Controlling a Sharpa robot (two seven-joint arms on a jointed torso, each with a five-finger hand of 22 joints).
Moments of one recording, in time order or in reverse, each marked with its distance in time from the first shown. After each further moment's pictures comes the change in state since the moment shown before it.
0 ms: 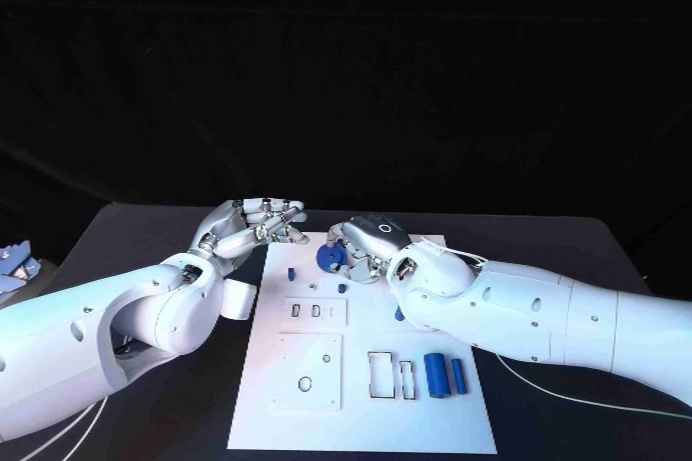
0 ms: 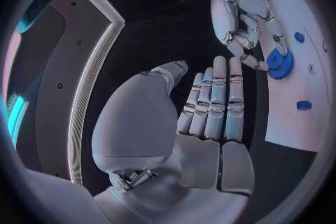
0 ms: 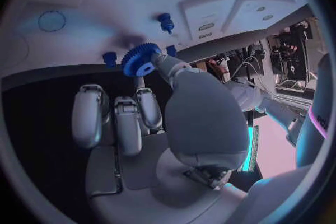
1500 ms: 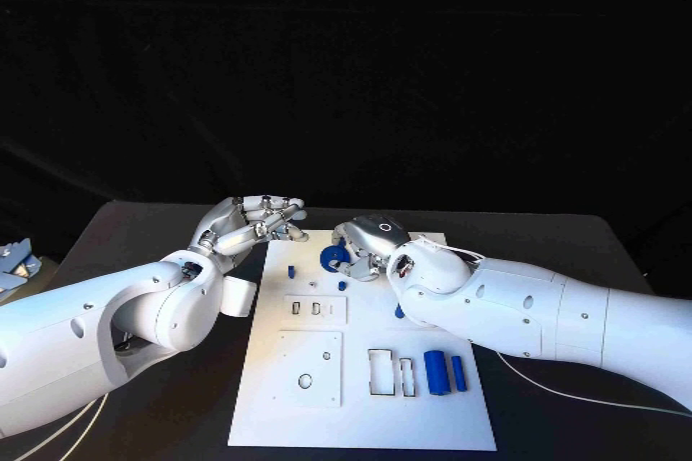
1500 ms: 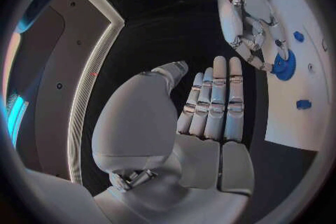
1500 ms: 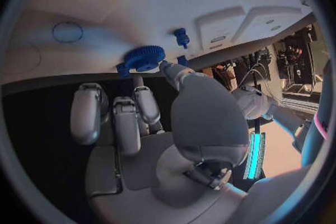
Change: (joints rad) left arm 0.000 -0.002 0.000 -0.001 0.000 0.000 -0.003; left_hand -0.004 0.004 0.001 -0.007 0.000 0.000 0.000 0.000 0.000 0.000 0.000 0.000 0.000 -0.004 0.004 0.008 0.006 0.000 0.000 0.000 0.000 0.001; right arm -0.006 0.026 0.000 -0.050 -0.021 0.050 -0.049; right_hand -0.149 -0.016 -0.019 0.082 -0.015 -0.050 0.011 -0.101 -0.016 -0.038 0.045 -0.035 -0.027 0.002 0.024 0.000 0.001 0.000 -0.013 0.027 -0.014 -0.010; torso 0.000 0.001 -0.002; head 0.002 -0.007
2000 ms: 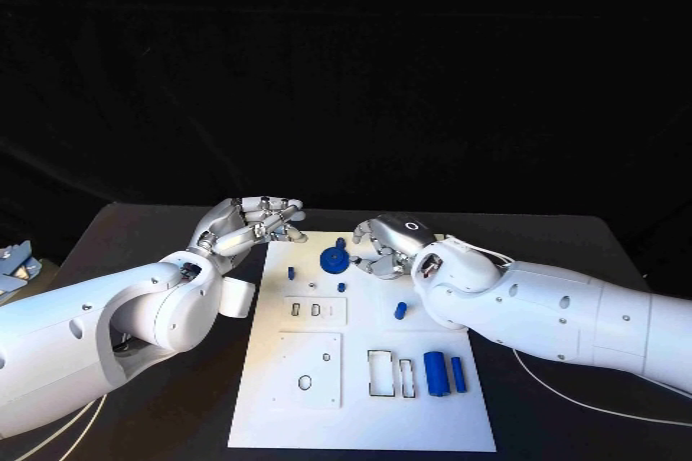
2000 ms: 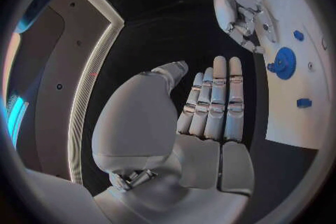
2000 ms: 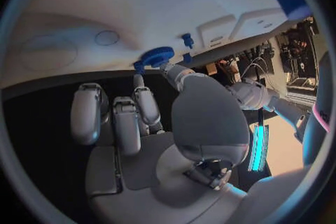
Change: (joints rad) left arm 0.000 -0.006 0.000 0.000 0.000 0.000 -0.001; left_hand 0.000 0.000 0.000 0.000 0.000 0.000 0.000 0.000 0.000 0.000 0.000 0.000 0.000 0.000 0.000 0.000 0.000 0.000 0.000 0.000 0.000 0.000; right arm 0.003 -0.113 0.005 0.071 0.069 -0.037 0.028; right_hand -0.013 0.005 0.002 0.011 0.045 0.021 -0.006 -0.011 0.004 0.012 -0.006 0.012 0.016 0.000 0.000 0.000 0.000 0.000 0.000 0.000 0.000 0.009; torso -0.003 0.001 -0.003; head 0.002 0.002
